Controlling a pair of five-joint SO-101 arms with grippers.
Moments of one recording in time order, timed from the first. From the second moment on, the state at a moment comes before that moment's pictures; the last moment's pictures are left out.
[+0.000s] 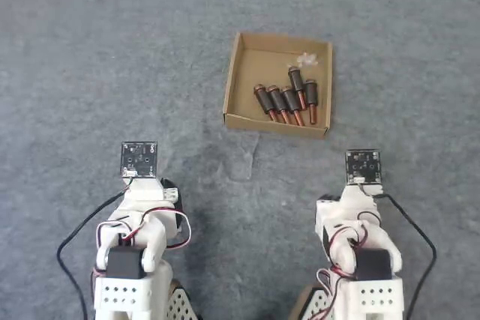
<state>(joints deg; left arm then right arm) -3.4 -103.2 97.6 67.8 9.0 -6.1 -103.0 95.7 69.7 -2.9</state>
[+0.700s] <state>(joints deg) -3.4 -103.2 97.6 67.8 9.0 -6.9 -103.0 95.7 74.3 -2.9</state>
